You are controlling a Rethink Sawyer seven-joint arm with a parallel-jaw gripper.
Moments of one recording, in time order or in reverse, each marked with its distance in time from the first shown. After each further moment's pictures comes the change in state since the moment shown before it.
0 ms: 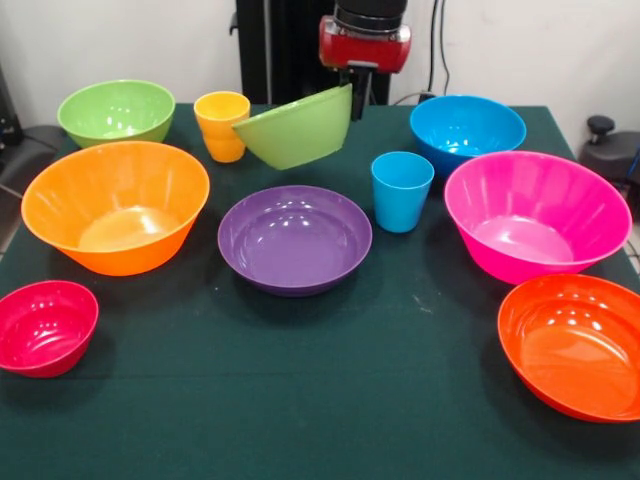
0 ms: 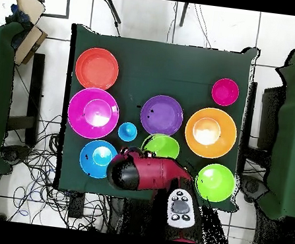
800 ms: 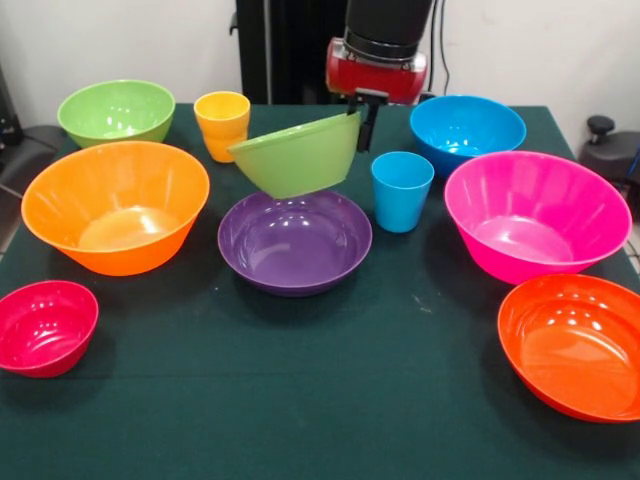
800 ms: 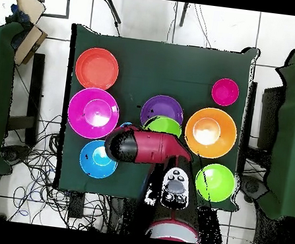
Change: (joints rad) arm 0.073 0.060 -0.041 -0.200 0.118 0.134 0.000
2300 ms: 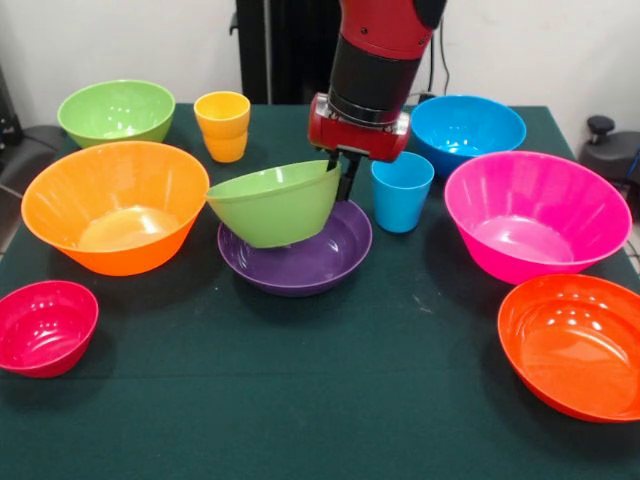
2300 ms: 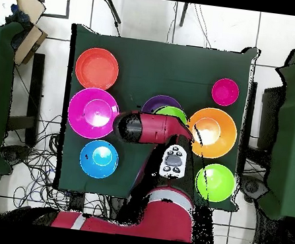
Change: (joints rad) arm 0.043 0.167 -0.068 -0.198 0.028 0.059 0.000
